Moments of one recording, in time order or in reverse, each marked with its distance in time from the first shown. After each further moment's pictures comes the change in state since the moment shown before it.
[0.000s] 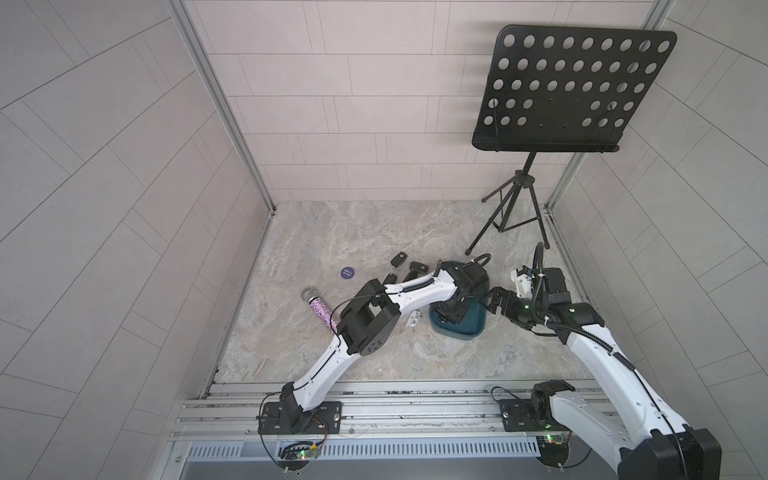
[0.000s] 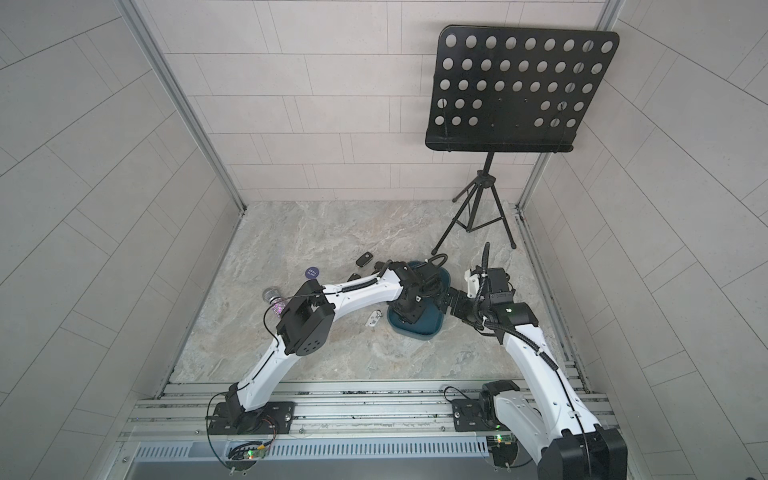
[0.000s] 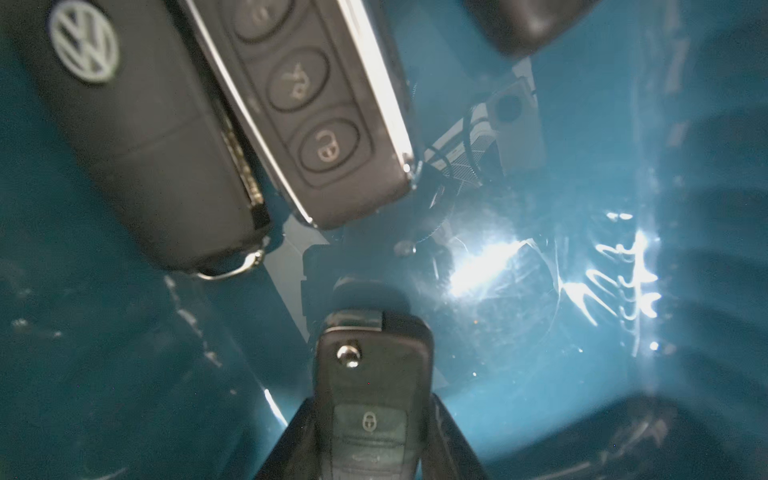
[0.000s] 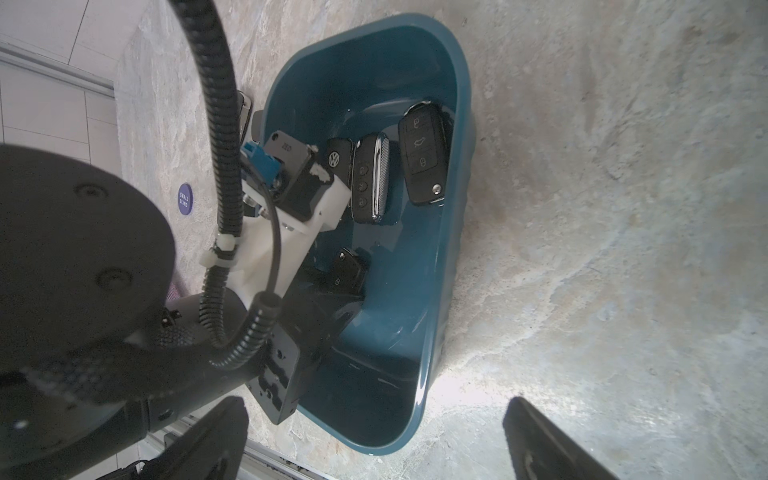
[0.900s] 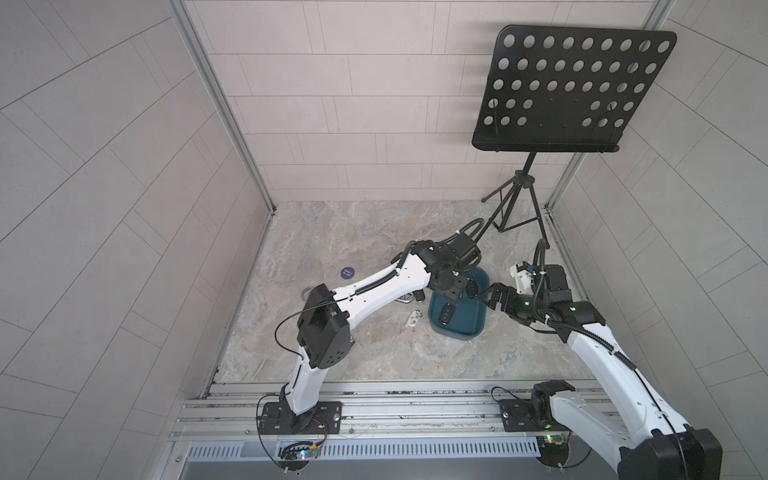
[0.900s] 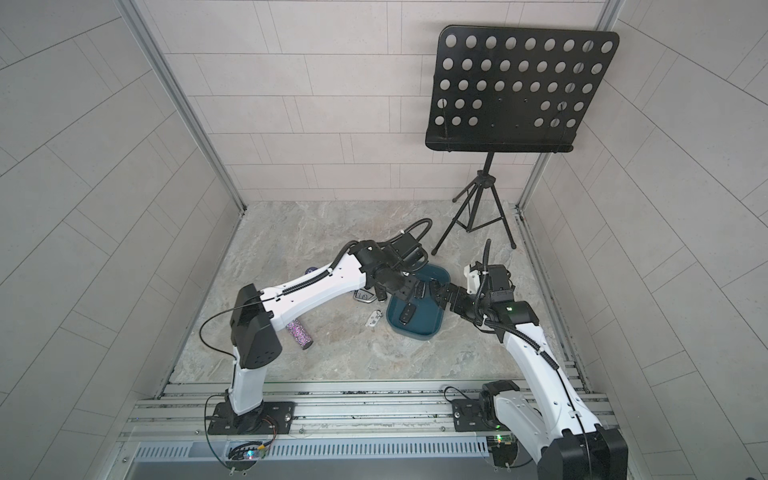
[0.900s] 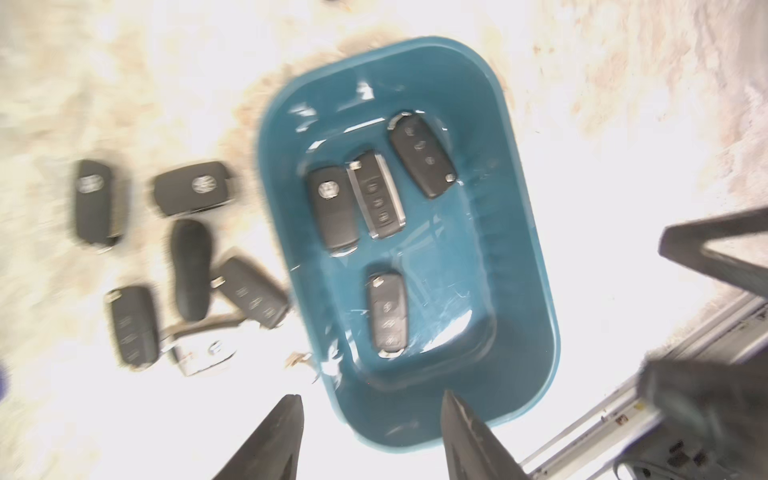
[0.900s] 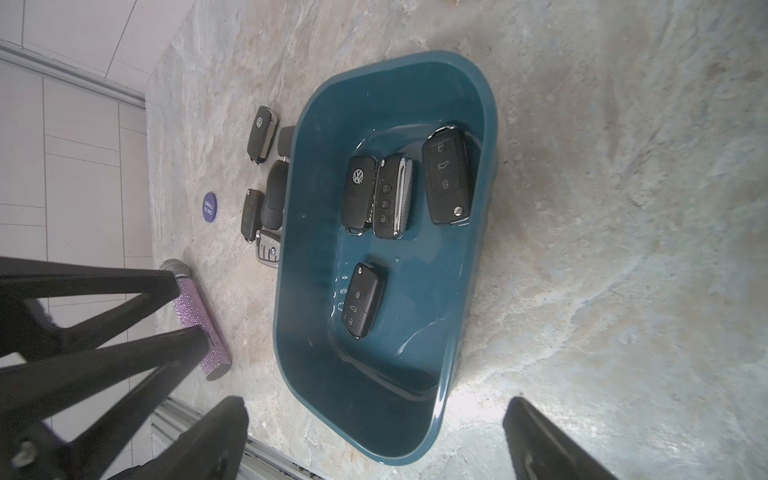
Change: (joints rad) left arm 0.053 -0.397 -0.109 0.015 -0.049 -0.012; right arm 0.000 0.010 0.021 0.046 -0.036 0.017
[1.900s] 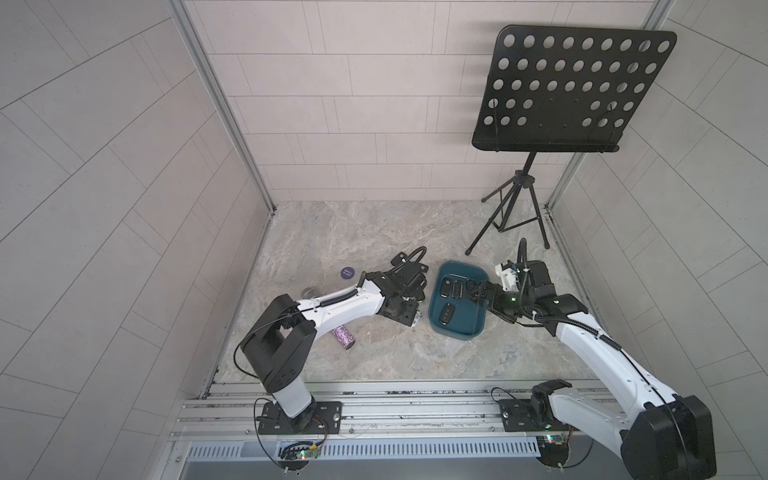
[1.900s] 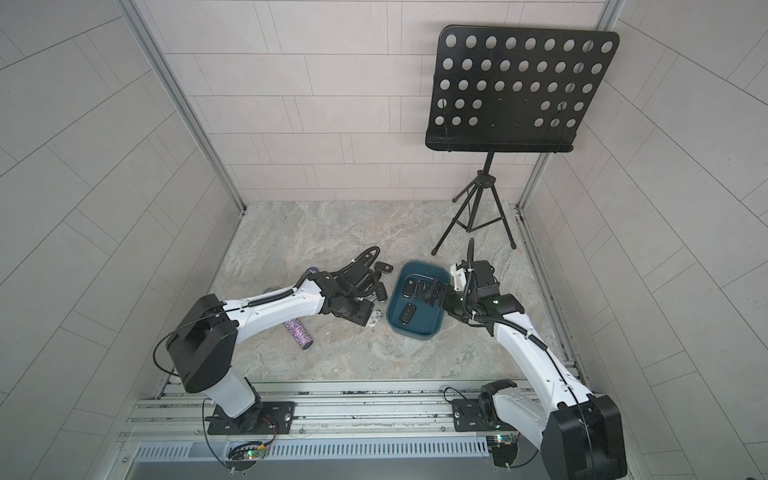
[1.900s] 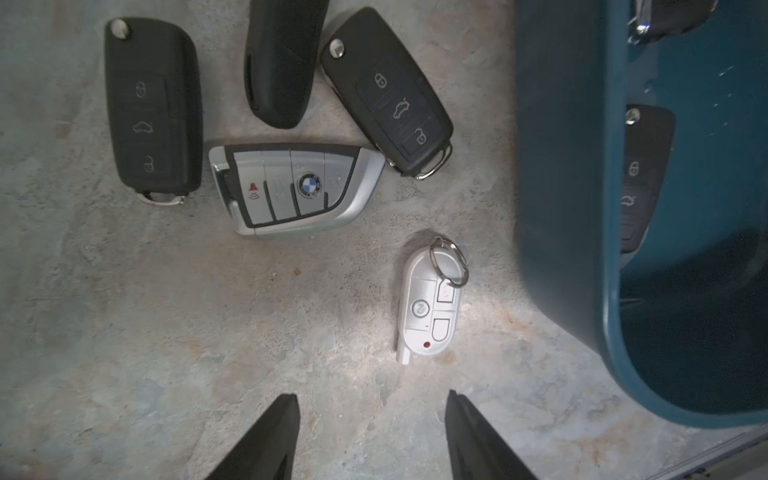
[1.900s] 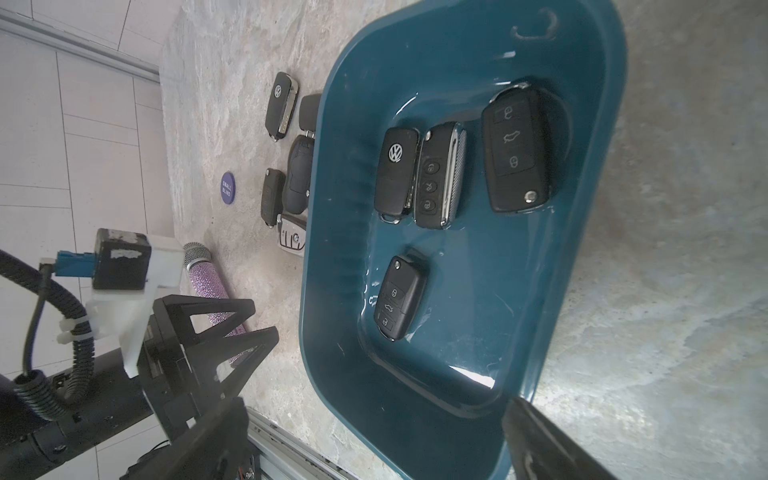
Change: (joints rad) left arm 0.128 -0.269 -0.736 0.370 0.057 -0.032; right arm 0.106 0.104 -0.002 0.100 -0.015 0.095
